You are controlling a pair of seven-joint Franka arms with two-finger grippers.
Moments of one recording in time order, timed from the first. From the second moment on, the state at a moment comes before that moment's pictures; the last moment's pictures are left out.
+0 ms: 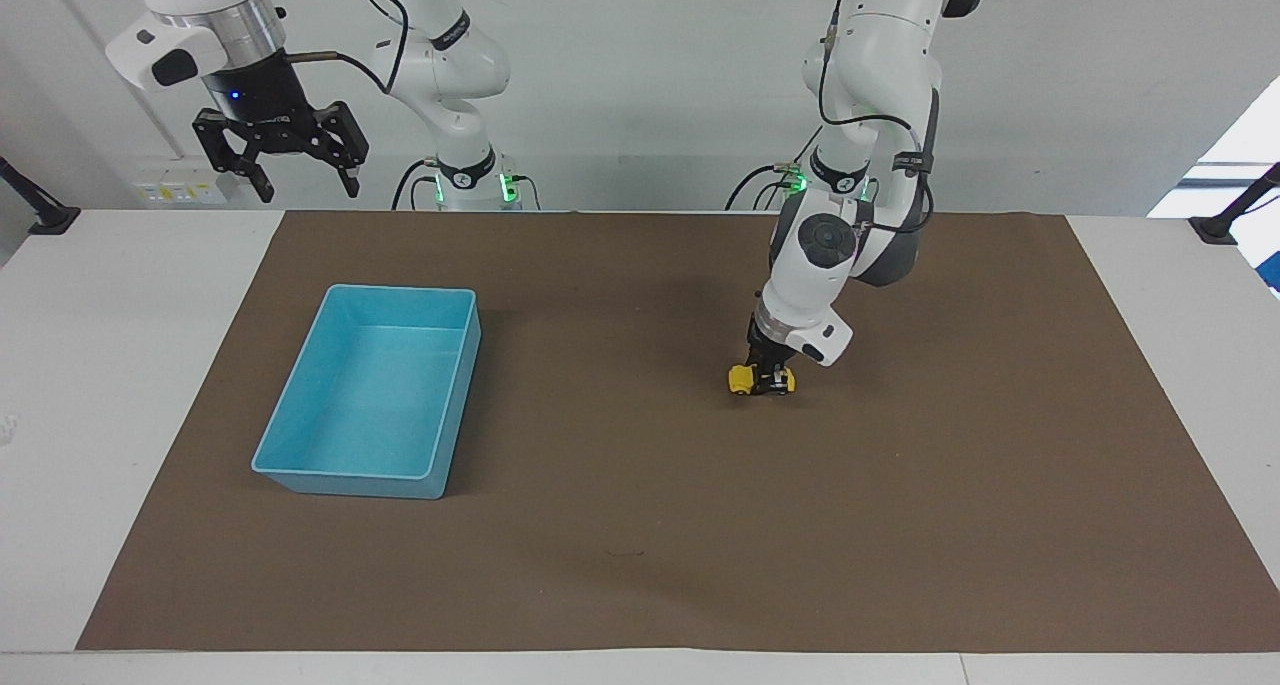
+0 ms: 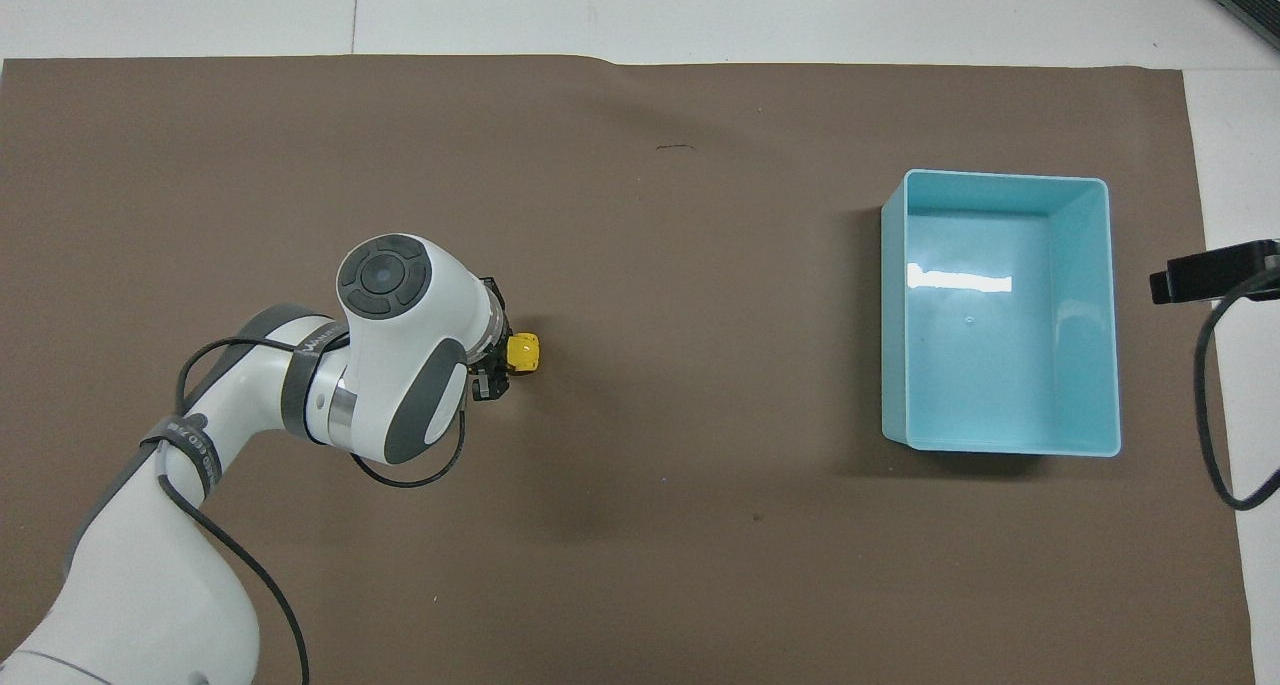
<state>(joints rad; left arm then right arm) -0.41 0.31 -0.05 -1.99 -0.11 2.30 -1.98 0.01 -0.01 -0.02 -1.43 0.01 1.48 -0.07</state>
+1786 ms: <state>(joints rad) -0.24 0.18 -0.03 -1.96 -0.11 2.17 -1.89 0.01 -0.01 -0.02 -1.43 0.01 1.48 -0.07</state>
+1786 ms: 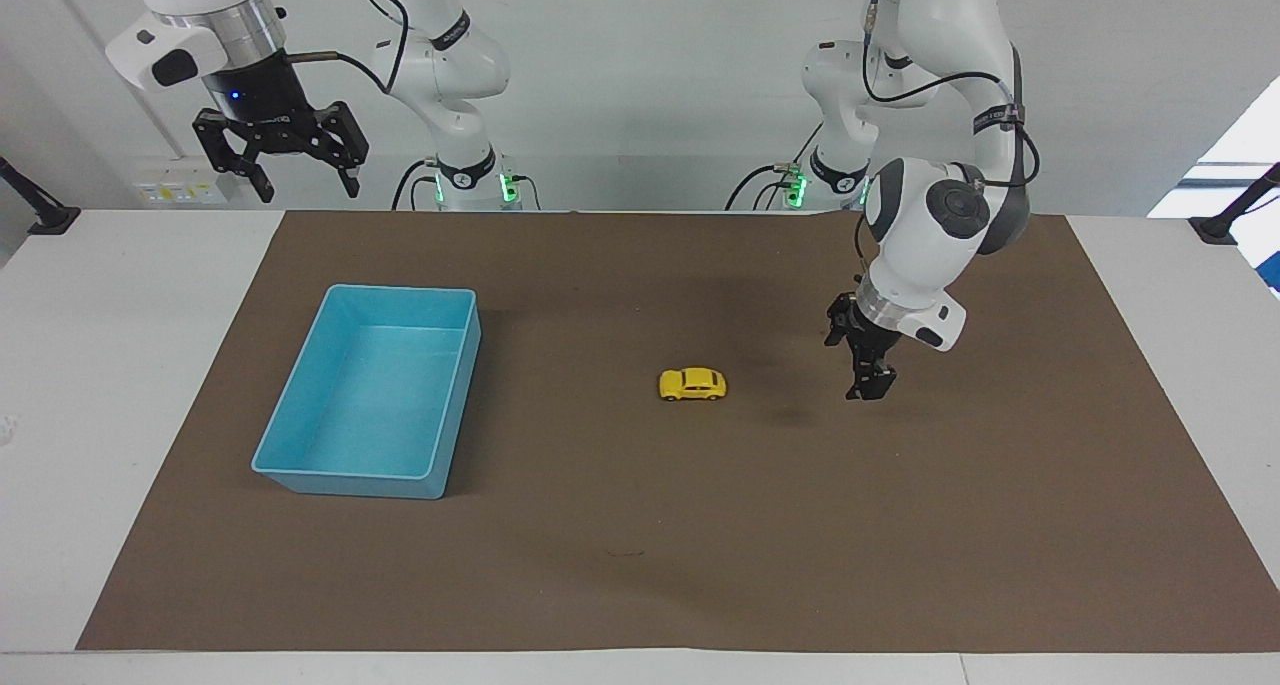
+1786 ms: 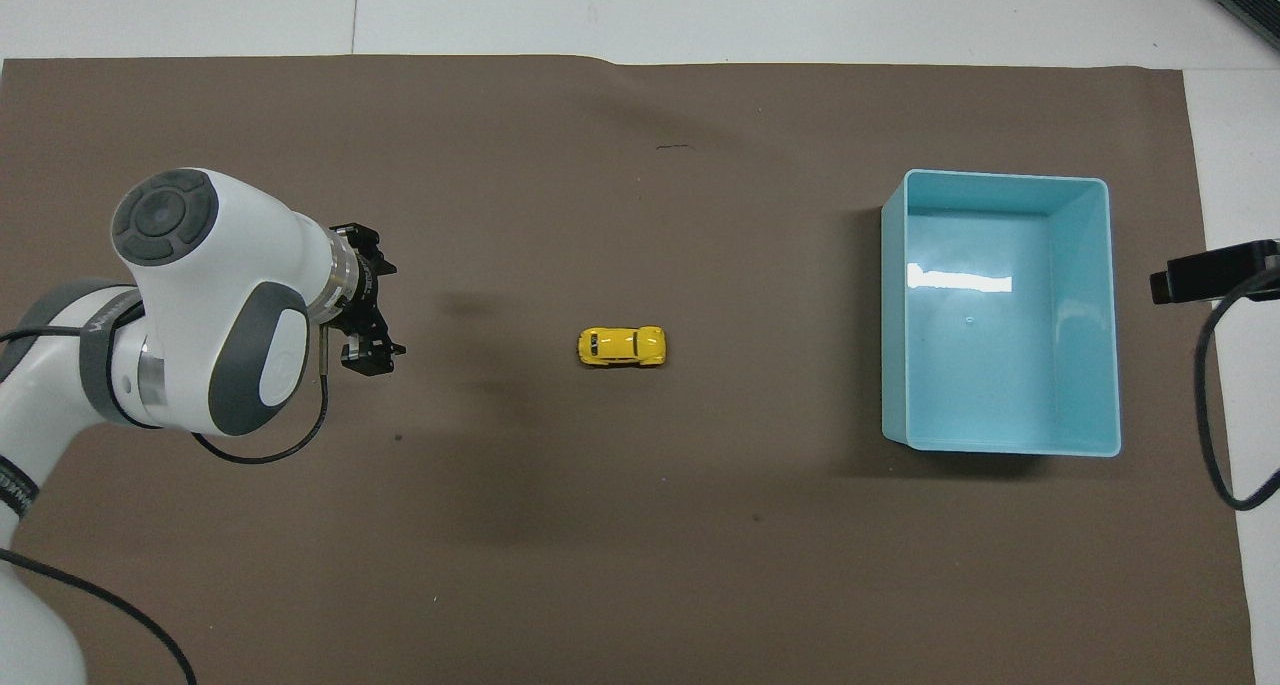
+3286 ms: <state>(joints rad) -0.17 0.05 -0.03 -1.84 -0.06 2.06 -1.22 0.02 -0.03 0.00 -1.46 0.02 1.47 -0.32</state>
